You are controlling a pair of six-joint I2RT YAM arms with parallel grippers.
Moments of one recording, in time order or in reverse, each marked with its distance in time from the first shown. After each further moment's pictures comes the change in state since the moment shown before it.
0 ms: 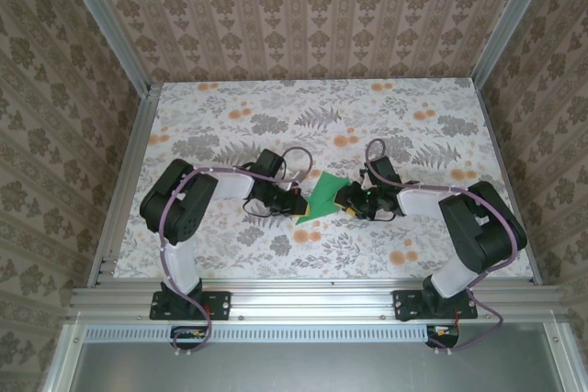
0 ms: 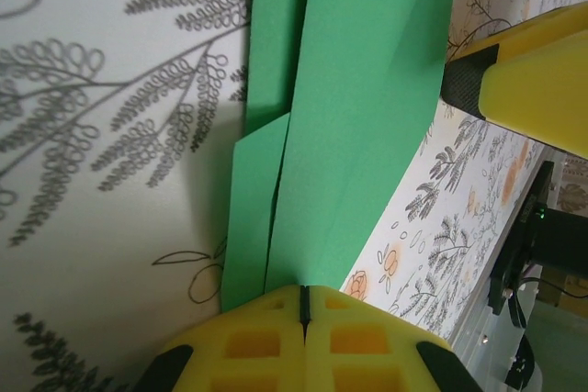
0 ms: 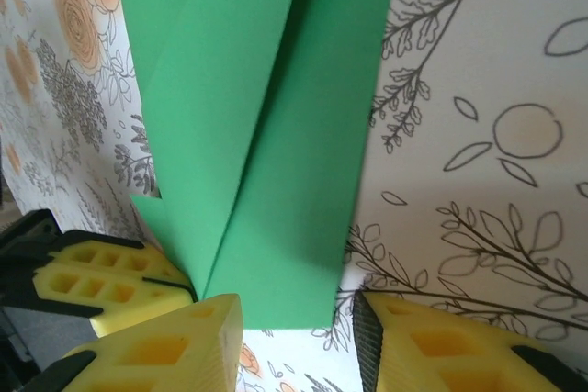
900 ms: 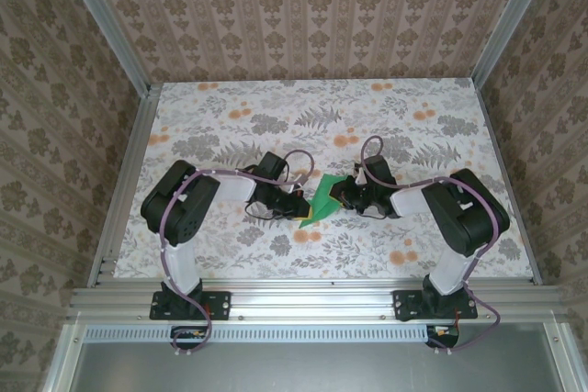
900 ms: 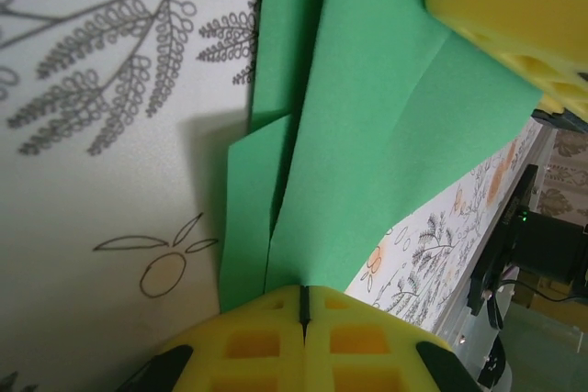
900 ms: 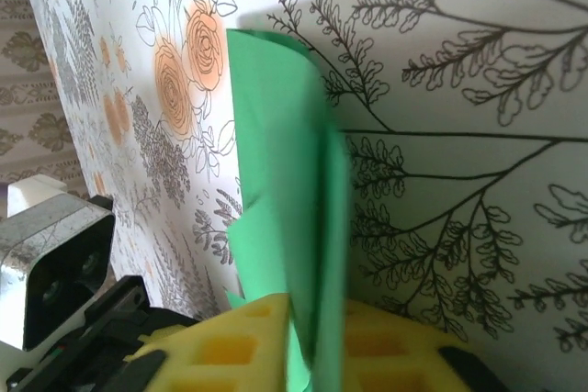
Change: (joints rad) left arm -0.024 -0.013 -0.021 0.033 0.011 -0.089; right arm 0.009 0.132 -0.028 0.372 -0.034 0.105
